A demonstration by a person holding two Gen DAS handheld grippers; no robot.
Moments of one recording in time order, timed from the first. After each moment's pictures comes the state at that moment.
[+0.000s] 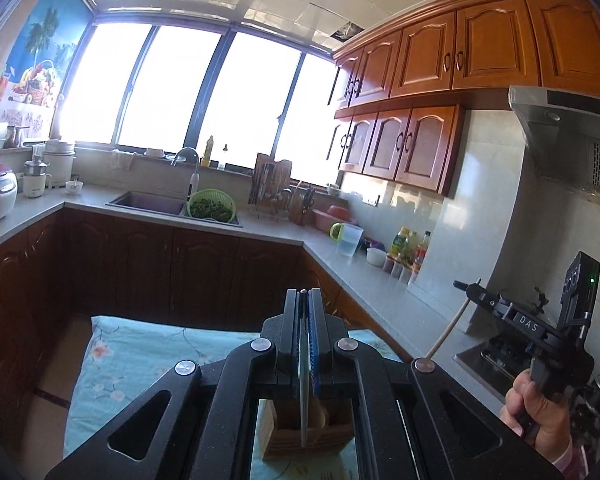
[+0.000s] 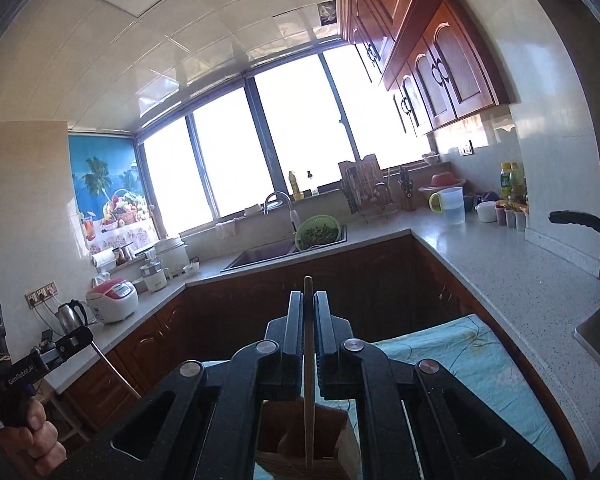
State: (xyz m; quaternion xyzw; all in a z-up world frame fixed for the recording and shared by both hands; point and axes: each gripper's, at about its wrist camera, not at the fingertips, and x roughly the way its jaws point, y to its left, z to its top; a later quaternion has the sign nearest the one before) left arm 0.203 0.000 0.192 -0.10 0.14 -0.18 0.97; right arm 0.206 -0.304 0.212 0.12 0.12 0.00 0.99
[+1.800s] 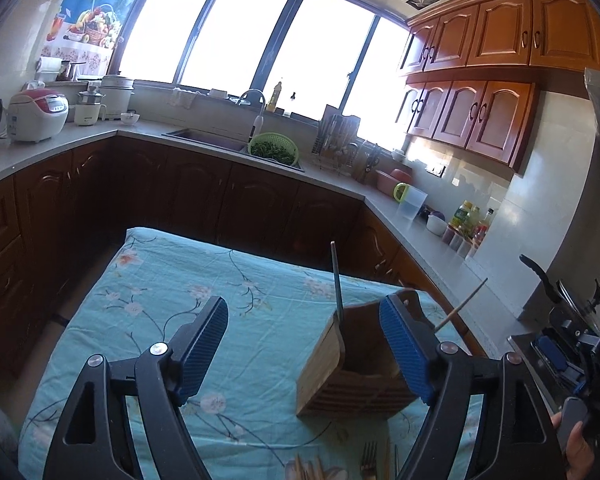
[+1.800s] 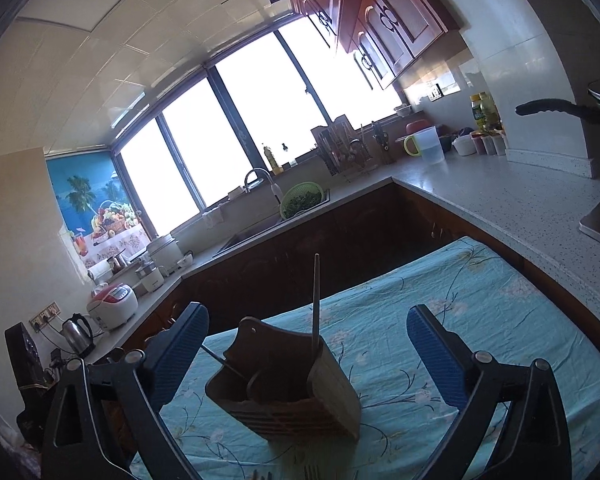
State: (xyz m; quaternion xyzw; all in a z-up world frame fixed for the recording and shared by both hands) left arm 0.225 -0.006 0.070 -0.15 0.22 -0.09 0.96; right arm 0.178 -0.335 0.110 0.20 0.16 -0.01 0.97
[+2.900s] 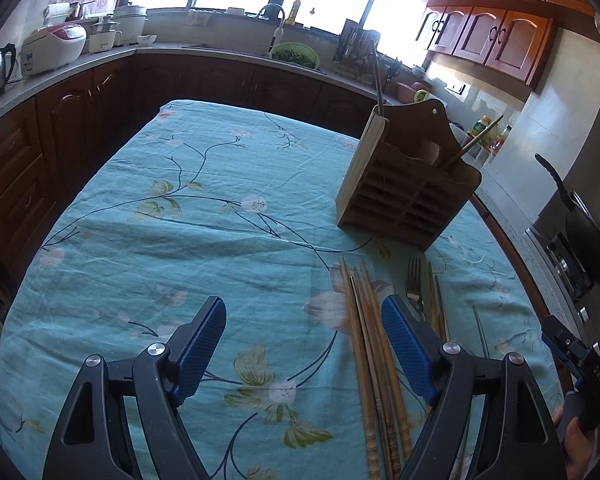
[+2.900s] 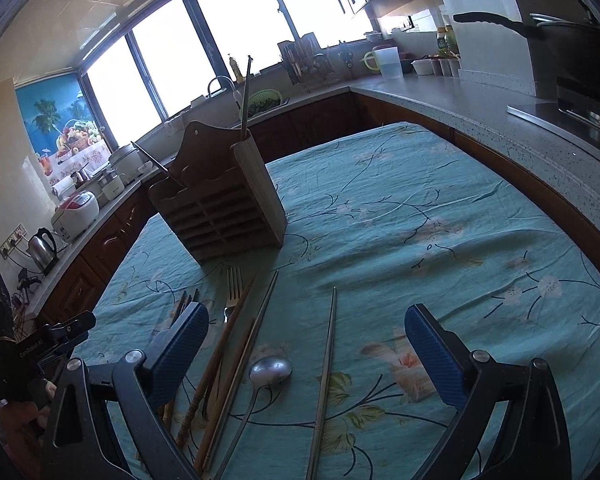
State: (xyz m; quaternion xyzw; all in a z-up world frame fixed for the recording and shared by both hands) left arm 0.131 0.000 0.023 -0.14 0.37 -0.07 0.92; right arm 0.070 -0.320 -0.001 0.16 0.32 -0.06 0.93
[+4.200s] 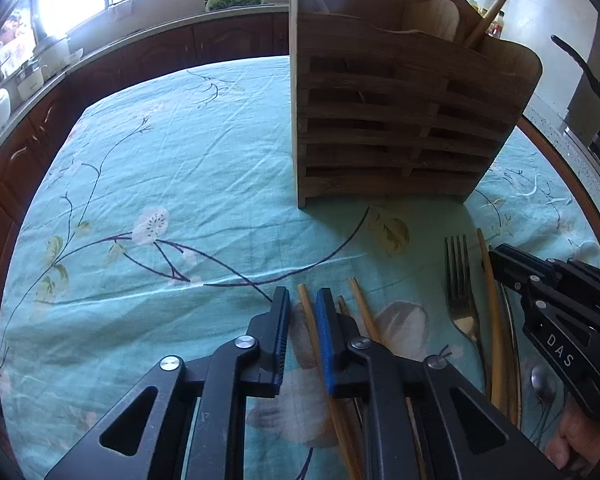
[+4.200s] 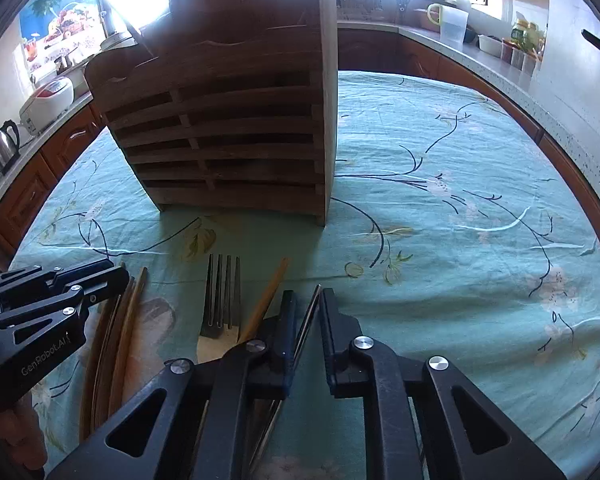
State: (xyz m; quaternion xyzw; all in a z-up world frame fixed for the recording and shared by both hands) left arm 0.281 -0.096 -0.037 0.03 0.47 -0.09 0.88; right arm 0.215 -0.263 -0.067 0.02 0.47 -0.05 0.88
